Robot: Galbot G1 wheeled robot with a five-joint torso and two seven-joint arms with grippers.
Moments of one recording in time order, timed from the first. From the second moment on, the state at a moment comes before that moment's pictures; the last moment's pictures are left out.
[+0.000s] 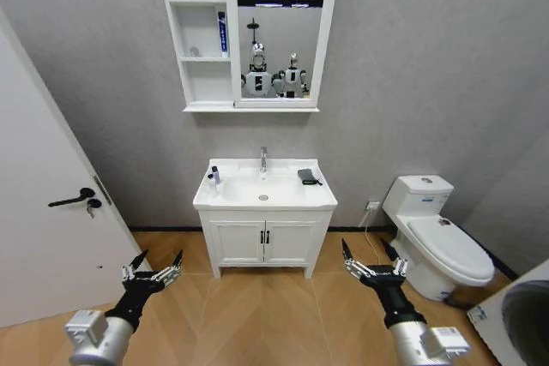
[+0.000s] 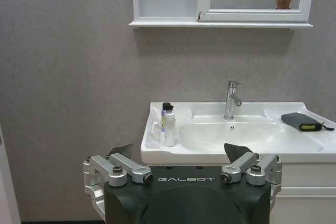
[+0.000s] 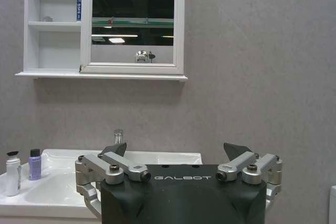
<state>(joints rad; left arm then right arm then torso) 1.93 -1.28 -0.86 -2.47 -0.45 0.27 0.00 -1.97 1.33 0.65 2.48 0.22 0.04 0.11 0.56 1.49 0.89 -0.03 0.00</state>
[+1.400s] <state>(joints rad) 1.93 -1.17 -0.82 -2.30 -0.36 0.20 0.03 -1.89 1.32 0.52 2.33 0.12 0.07 0.15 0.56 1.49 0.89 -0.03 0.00</state>
